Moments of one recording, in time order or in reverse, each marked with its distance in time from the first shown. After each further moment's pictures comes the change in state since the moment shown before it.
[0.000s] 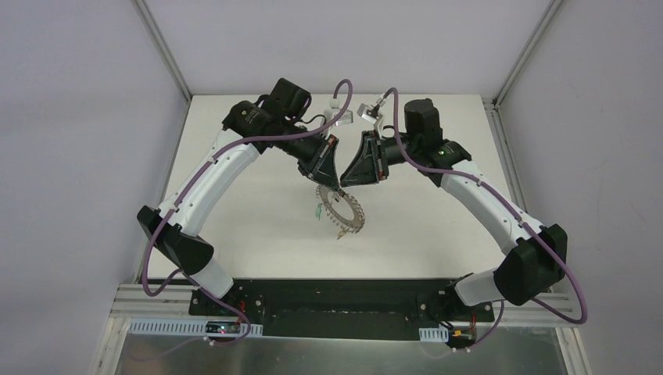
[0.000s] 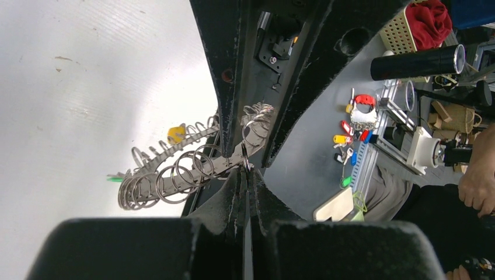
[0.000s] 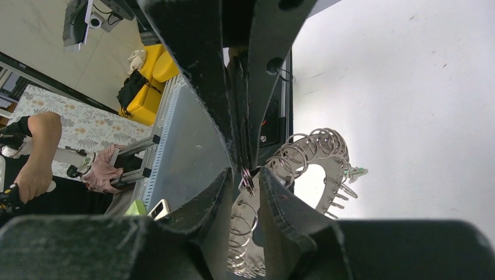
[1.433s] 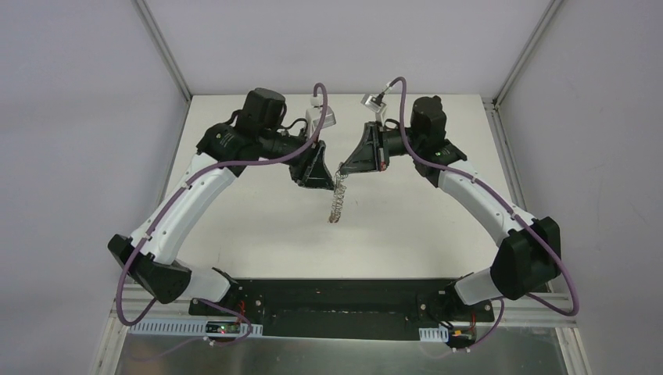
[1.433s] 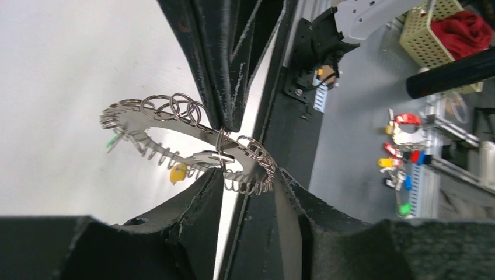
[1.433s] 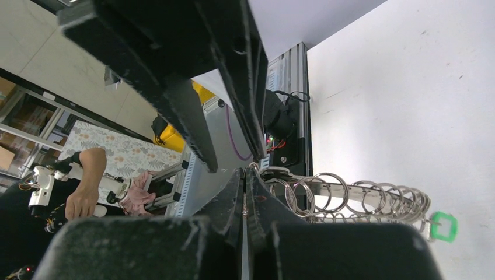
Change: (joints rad) left arm 0.043 -0.193 -0.227 0.262 0.012 0.037; right arm -0.041 0.027 -0.071 0.388 -0.039 0.394
